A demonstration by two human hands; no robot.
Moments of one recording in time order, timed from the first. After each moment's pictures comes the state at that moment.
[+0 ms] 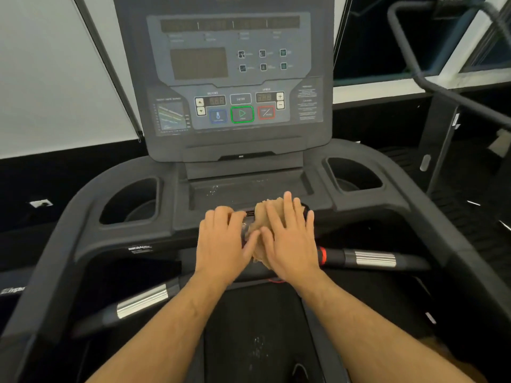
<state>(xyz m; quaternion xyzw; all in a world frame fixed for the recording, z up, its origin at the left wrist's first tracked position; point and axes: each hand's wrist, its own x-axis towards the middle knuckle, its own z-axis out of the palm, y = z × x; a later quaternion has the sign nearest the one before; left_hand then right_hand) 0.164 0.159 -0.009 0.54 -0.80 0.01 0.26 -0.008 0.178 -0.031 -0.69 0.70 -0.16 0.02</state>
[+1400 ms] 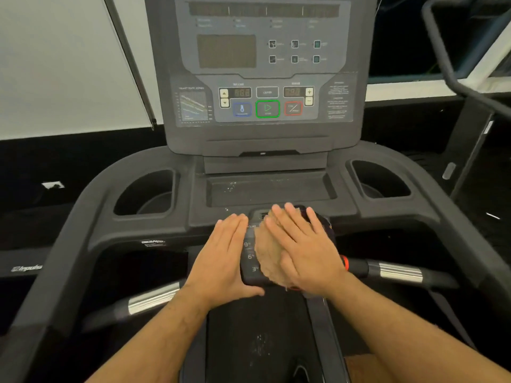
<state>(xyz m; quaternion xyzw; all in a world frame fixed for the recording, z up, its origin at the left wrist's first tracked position) 0.222 0.154 -0.051 0.47 -0.87 -0.07 0.12 -0.021 0.167 -0.035 -0.84 0.53 -0.06 -0.06</state>
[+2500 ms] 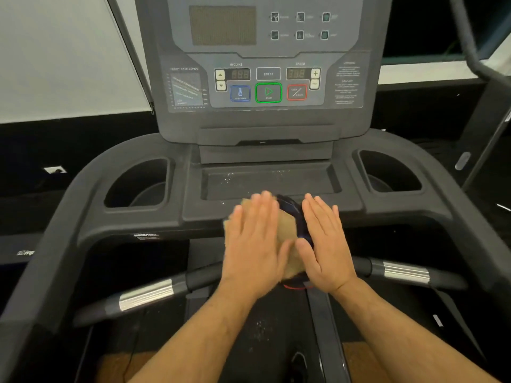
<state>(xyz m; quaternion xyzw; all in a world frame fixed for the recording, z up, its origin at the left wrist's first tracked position) 0.139 0.155 -0.039 0.56 -0.82 0.04 0.09 -0.047 0.165 -0.062 -0.76 0.58 -0.30 0.05</state>
